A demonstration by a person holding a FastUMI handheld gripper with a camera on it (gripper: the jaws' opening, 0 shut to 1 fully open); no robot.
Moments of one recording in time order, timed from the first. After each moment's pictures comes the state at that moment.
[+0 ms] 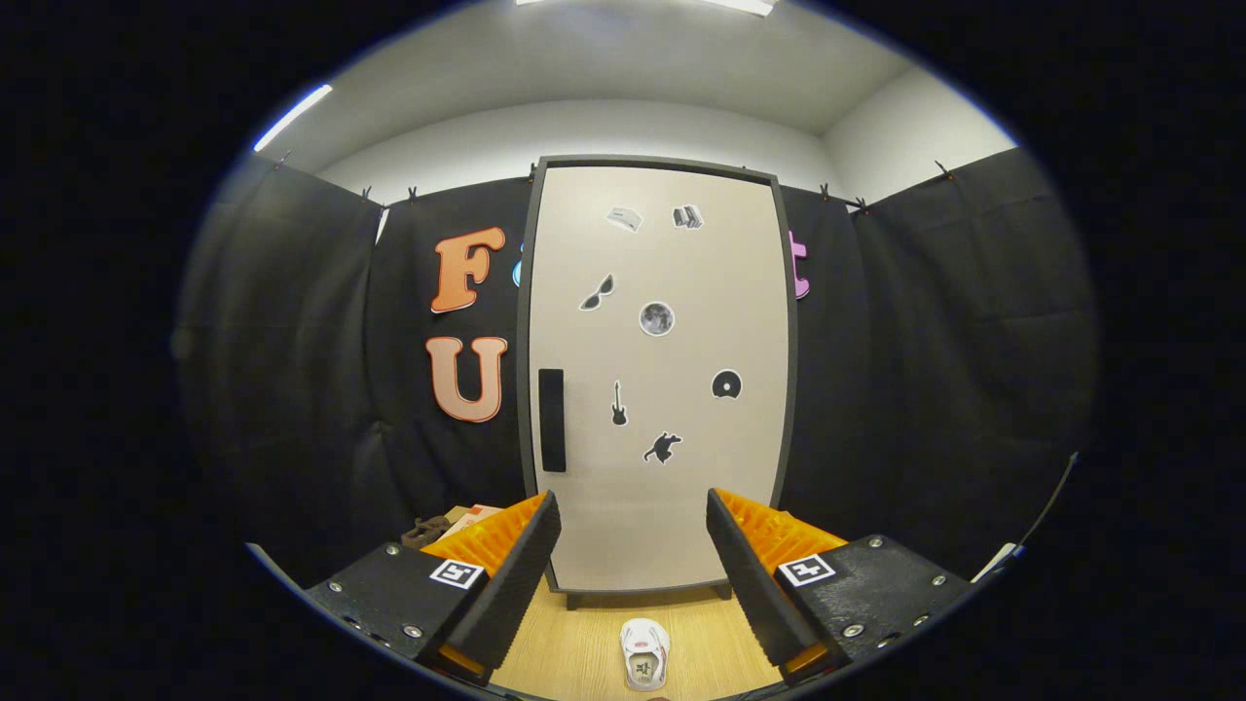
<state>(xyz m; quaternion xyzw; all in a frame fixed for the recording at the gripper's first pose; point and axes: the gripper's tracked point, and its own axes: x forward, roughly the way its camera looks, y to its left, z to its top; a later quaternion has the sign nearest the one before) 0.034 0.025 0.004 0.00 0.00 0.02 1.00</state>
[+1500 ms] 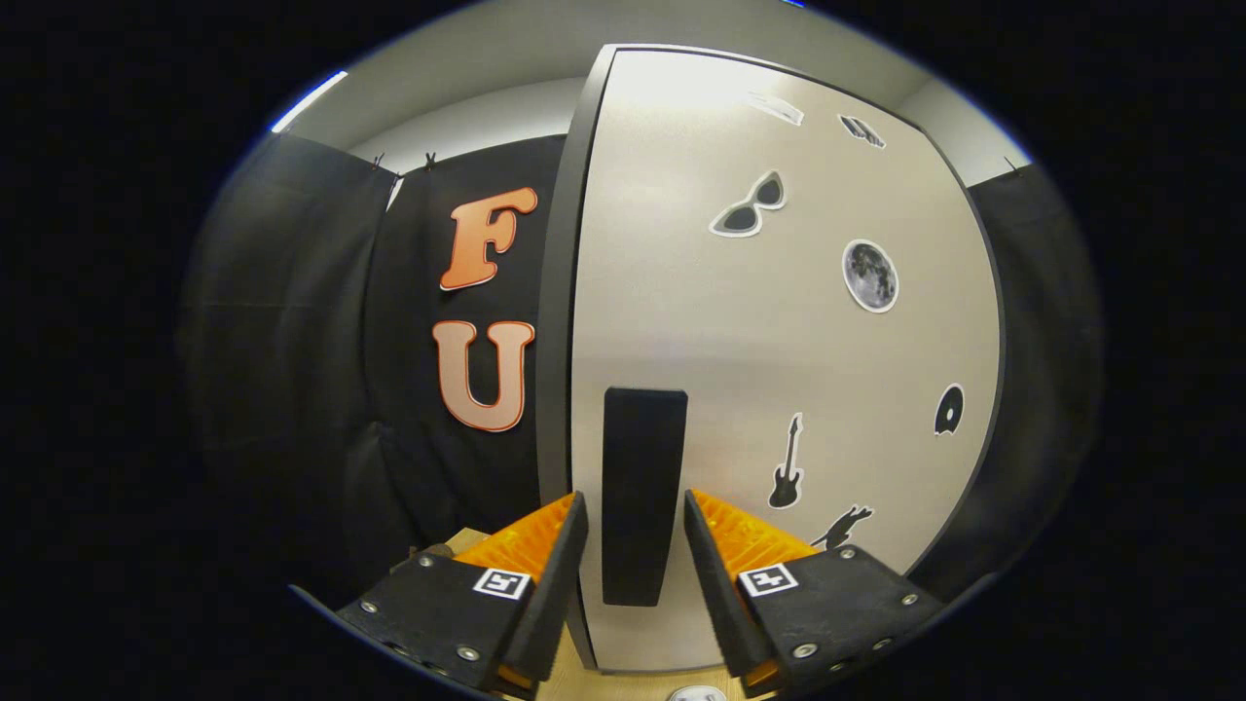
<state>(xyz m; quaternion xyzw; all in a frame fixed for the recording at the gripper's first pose) 0.251 0.127 0.001 -0.02 0.00 0.06 1.00</state>
